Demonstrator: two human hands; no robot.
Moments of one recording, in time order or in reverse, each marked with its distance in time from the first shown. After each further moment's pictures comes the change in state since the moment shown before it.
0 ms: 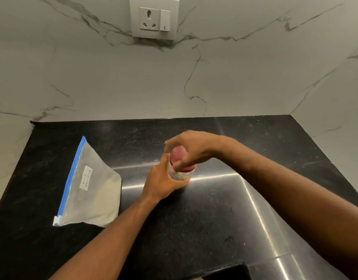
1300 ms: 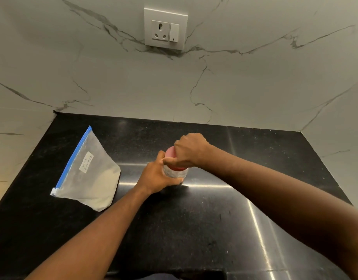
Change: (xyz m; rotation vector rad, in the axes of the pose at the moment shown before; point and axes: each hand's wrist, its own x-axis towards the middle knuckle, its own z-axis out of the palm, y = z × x) left_hand -0.003 0.017 -0.004 0.033 0.011 -0.161; right_hand 0.005 0.004 0.023 -0.523 0.145 0.095
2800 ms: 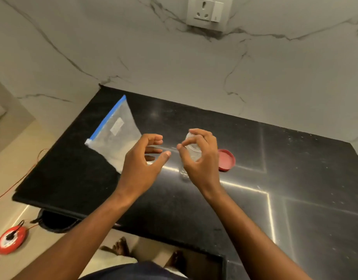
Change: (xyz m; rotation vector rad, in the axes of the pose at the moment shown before) left_hand -0.145 0.071 -0.053 -0.150 0.517 -0.003; right_hand -0.078 -0.076 0.056 1.232 0.901 0.039
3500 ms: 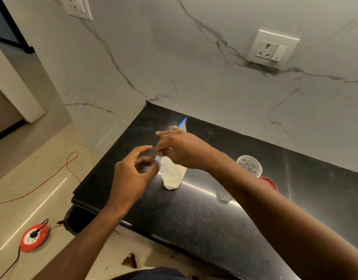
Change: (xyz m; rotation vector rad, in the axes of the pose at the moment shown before) left_hand 0.000 -0.058 -0.156 0.007 0.197 -0.076; right_hand 0.097 -0.139 0.140 -0.477 -0.995 -0.508
